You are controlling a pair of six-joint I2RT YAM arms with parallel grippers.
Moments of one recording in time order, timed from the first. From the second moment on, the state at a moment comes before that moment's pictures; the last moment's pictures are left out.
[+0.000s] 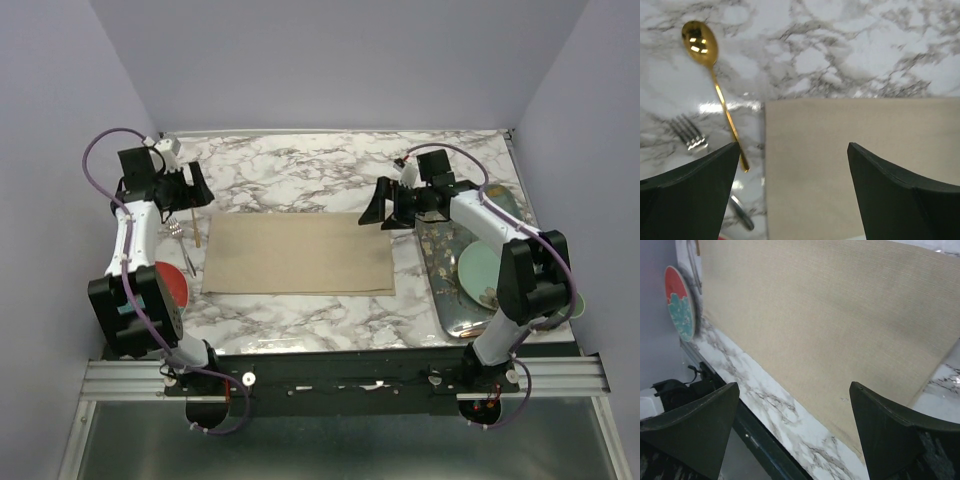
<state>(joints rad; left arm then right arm) 0.29 1.56 1.24 -0.43 0.47 -0.06 0.27 1.72 1.23 -0.41 -0.68 0.38</state>
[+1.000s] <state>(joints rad) 0.13 1.69 1.02 -0.57 0.10 0.28 0.27 1.76 1.24 -0.69 -0.48 0.20</state>
